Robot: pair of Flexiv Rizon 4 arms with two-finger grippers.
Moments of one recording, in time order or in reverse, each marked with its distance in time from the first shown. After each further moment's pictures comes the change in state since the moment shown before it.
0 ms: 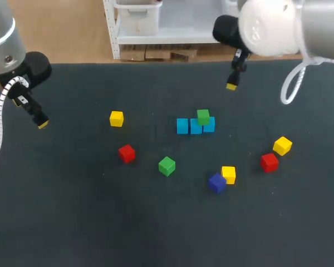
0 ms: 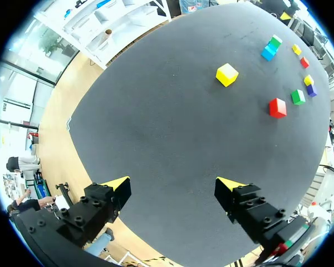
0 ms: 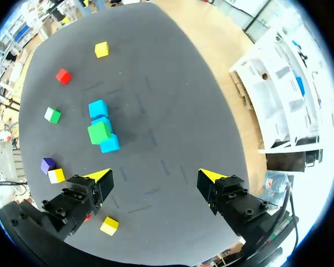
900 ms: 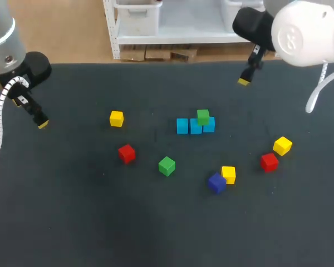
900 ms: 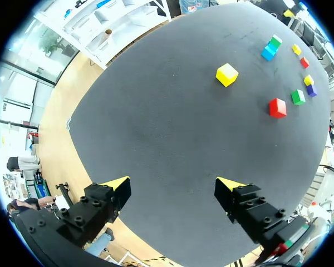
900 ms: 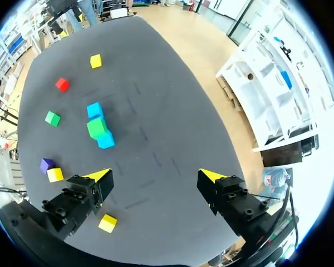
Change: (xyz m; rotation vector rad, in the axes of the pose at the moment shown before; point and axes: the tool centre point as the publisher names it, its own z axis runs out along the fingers) left arm 0.000 0.000 0.000 0.000 0.000 0.000; right arm 0.023 -0.007 -0.022 0.058 -0.104 0.068
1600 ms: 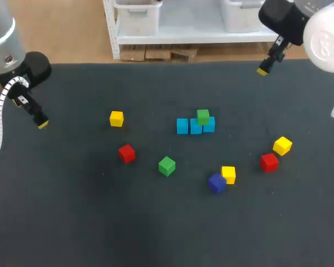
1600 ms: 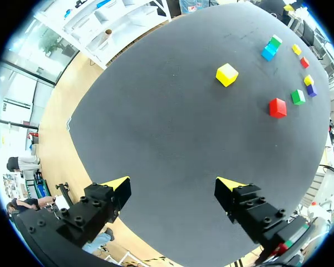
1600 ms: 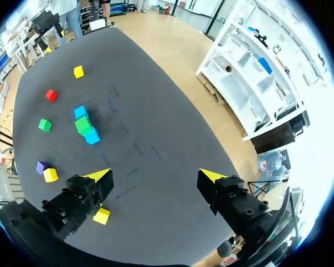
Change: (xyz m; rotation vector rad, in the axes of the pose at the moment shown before) left arm 0.000 0.000 0.000 0.000 0.000 0.000; right arm 0.034 -0.025 -0.029 0.083 -0.055 0.132
